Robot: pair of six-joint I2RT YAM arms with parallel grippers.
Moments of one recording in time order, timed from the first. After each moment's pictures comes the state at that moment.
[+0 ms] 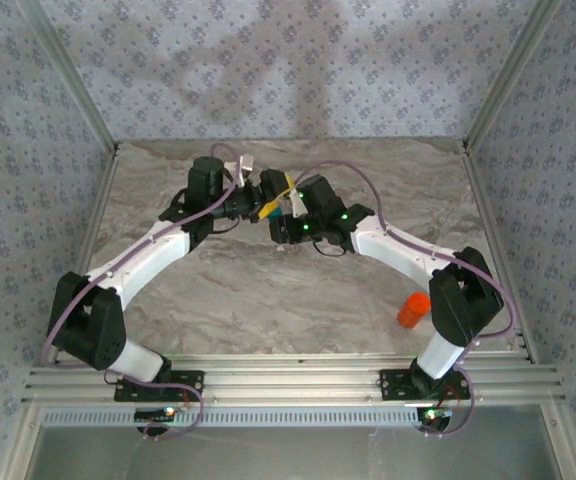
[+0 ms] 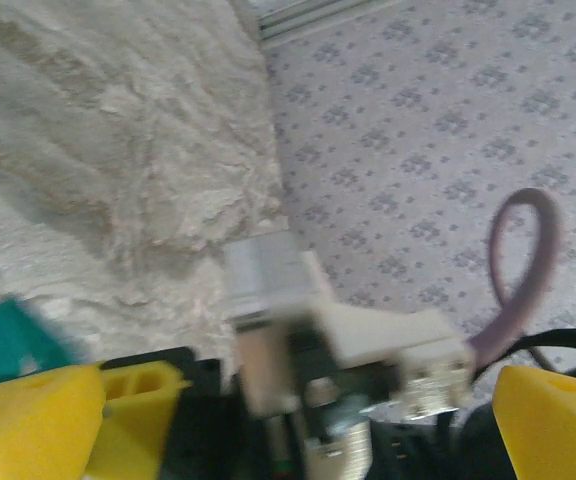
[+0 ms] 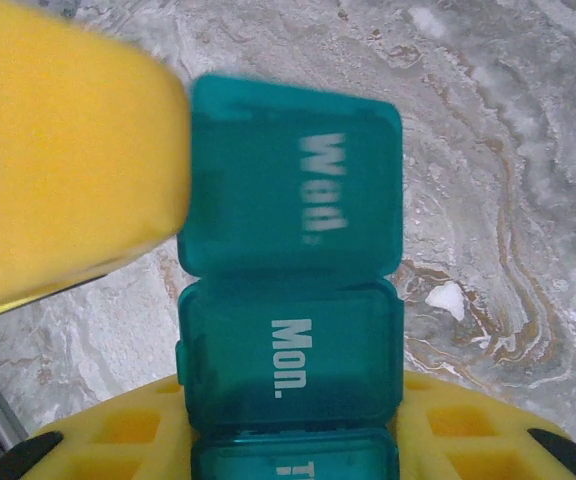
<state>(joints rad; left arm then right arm) -0.49 1.48 1.11 0.05 0.64 -1.07 0.70 1.67 1.27 -0.36 -0.27 0.42</state>
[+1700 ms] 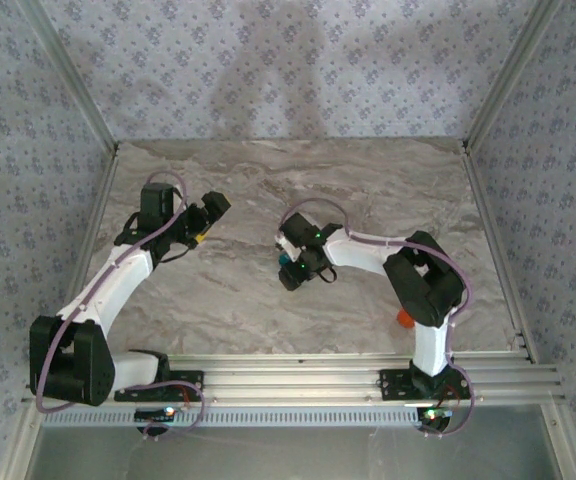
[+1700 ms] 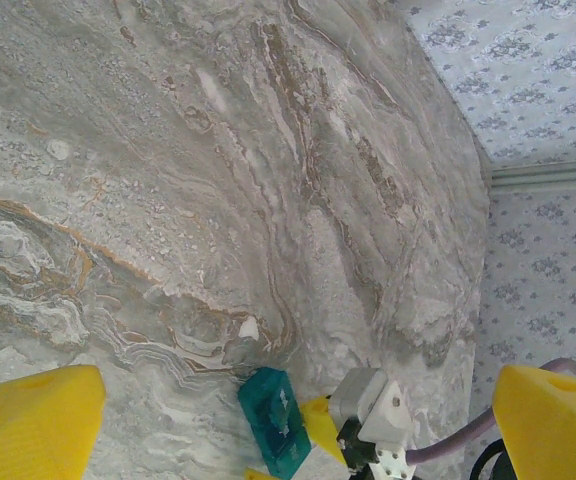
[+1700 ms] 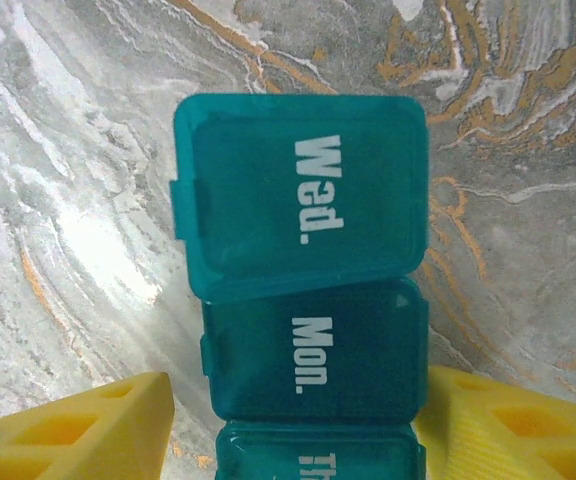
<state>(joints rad) -0.19 1.26 0.88 -0.28 0.42 -0.90 0.77 1.88 1.19 -0.56 -0.06 0.09</state>
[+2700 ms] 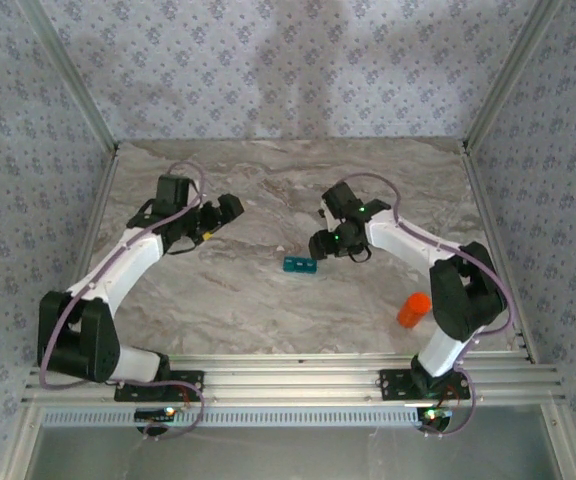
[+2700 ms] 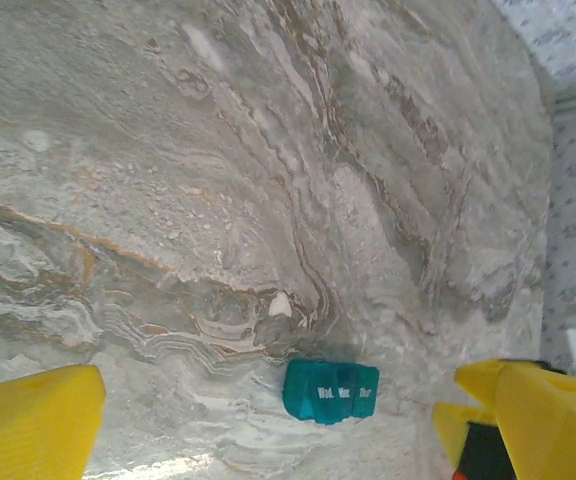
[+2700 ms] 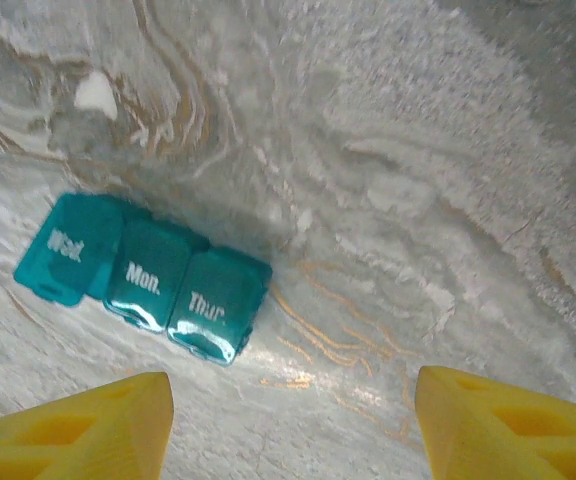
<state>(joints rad) -0.27 1.40 1.02 -0.43 0.39 -0.71 0.54 1.68 1.21 -0.73 -0.12 0.30</state>
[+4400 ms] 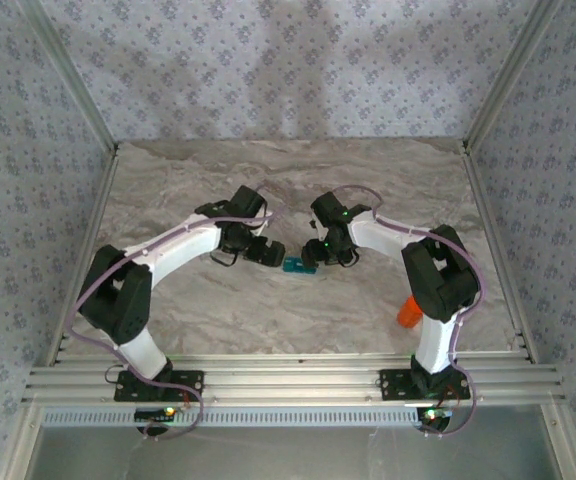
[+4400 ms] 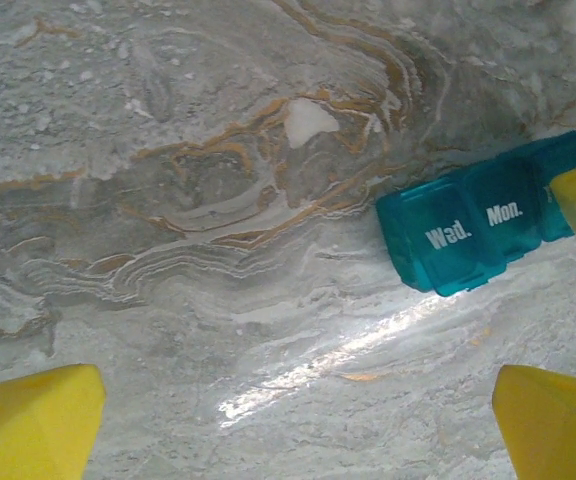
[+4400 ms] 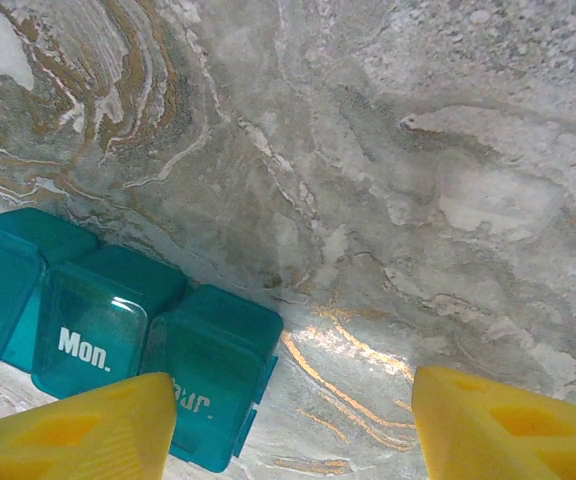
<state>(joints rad) -0.62 1.67 1.20 -0.71 0.12 -0.23 0.57 1.85 1.21 -0.67 -0.16 0.33</state>
